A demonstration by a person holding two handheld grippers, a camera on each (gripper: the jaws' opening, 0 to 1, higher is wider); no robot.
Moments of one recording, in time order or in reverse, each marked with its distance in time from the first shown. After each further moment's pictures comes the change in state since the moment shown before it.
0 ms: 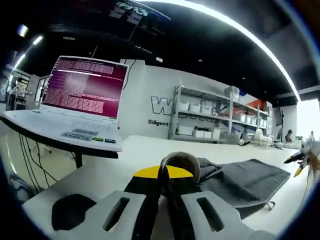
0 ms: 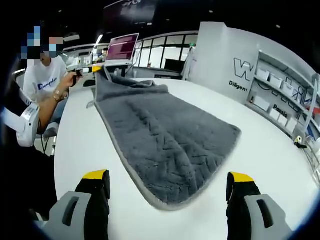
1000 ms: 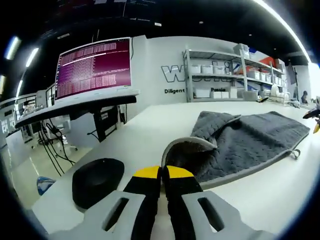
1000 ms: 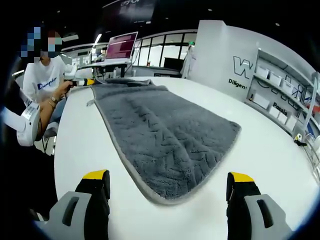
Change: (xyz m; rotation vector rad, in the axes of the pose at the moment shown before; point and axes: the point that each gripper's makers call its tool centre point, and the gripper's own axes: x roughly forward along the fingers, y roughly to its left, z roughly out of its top) left arm -0.030 0.029 -0.071 0.203 0.248 0.156; right arm -0.002 0.001 -0.006 0.011 0.011 -0.003
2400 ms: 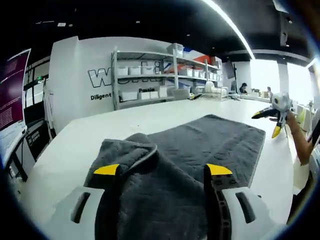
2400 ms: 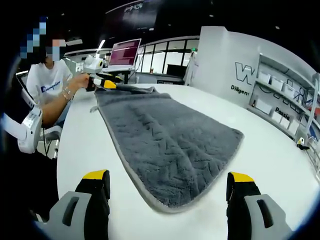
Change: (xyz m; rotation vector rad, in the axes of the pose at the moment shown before) left arm 0.069 -0.210 0.067 0.147 0.027 -0.633; right arm 0.003 0.003 0.012 -0.008 -0.064 0.027
